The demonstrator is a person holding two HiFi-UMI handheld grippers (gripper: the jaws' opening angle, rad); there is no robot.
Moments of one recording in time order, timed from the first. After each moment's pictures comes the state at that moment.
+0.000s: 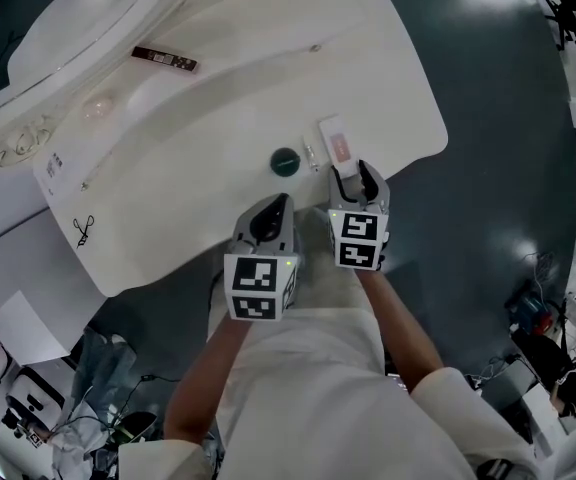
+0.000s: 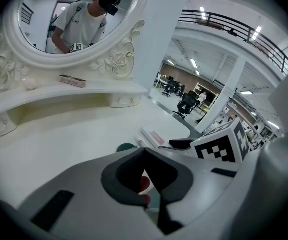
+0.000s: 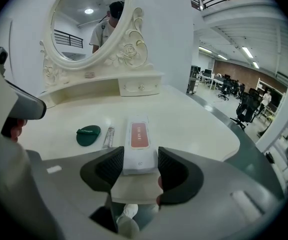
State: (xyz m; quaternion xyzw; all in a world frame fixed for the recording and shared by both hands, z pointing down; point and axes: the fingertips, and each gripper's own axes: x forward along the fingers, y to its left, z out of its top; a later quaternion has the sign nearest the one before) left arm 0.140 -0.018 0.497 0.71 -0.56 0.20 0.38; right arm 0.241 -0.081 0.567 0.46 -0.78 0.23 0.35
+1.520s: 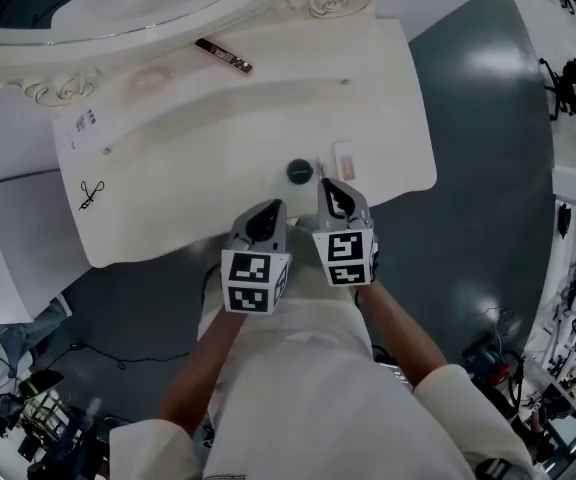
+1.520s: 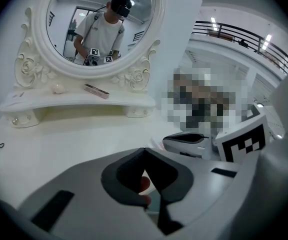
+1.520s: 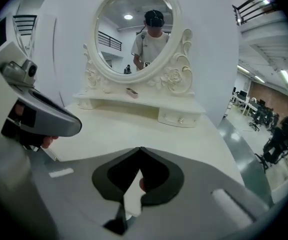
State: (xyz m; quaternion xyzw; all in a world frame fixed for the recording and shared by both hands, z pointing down) left arm 0.106 0.000 0.462 0.67 -0.62 0.15 0.39; right arm 0.165 -0.062 0.486 0.31 -0.88 0.12 0.35
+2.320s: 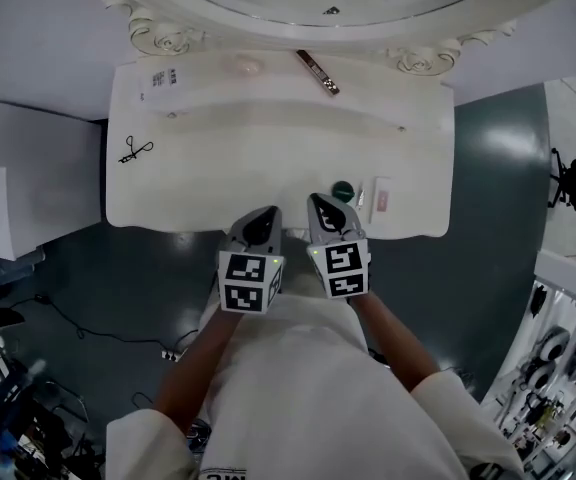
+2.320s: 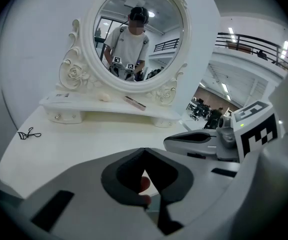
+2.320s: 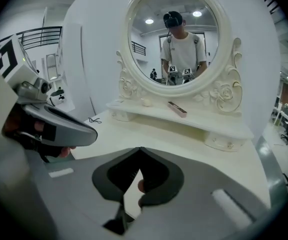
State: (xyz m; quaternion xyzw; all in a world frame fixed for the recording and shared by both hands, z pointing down) left arm 0.012 0.061 0.433 0.59 -0.70 0.10 0.39; right arm 0.050 0.004 0.442 0.16 -0.92 0.10 0.33
